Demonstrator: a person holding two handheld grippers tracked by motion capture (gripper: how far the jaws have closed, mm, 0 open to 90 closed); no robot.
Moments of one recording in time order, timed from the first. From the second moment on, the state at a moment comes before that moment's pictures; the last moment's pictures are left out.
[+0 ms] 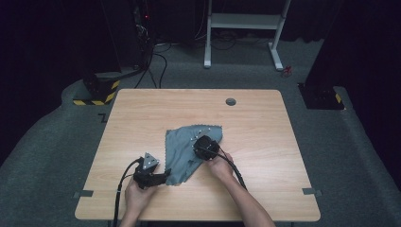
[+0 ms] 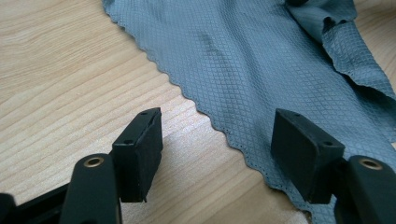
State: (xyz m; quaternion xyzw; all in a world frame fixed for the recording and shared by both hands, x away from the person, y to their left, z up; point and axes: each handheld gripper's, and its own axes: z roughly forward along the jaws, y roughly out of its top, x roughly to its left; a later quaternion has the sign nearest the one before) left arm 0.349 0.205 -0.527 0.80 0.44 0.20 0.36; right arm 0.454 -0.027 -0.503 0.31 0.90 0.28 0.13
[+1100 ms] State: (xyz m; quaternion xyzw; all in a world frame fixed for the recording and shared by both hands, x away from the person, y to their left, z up) left arm 0.349 0.205 -0.527 0.80 0.44 0.20 0.36; right arm 0.416 -0.049 -0.510 0.30 0.88 0.32 0.16
